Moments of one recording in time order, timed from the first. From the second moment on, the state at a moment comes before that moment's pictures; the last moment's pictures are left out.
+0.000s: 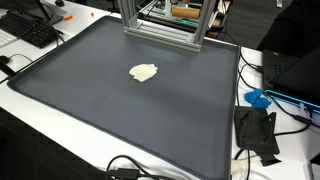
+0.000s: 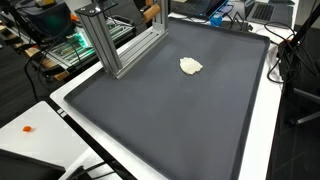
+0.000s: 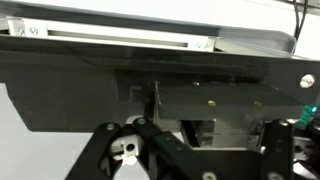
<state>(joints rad) 0.20 -0.71 0.11 -2.66 0.18 2.00 0.04</state>
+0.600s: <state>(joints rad) 0.20 -0.71 0.11 -2.66 0.18 1.99 0.04</state>
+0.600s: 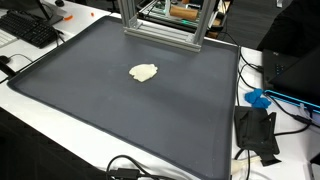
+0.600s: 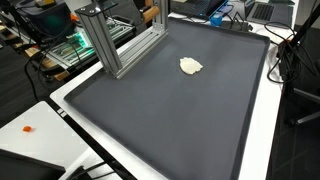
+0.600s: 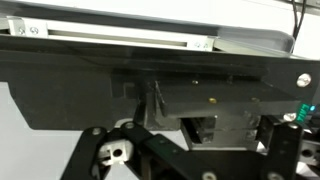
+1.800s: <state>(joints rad) 0.15 -0.63 0.13 -2.47 0.16 1.97 0.06</state>
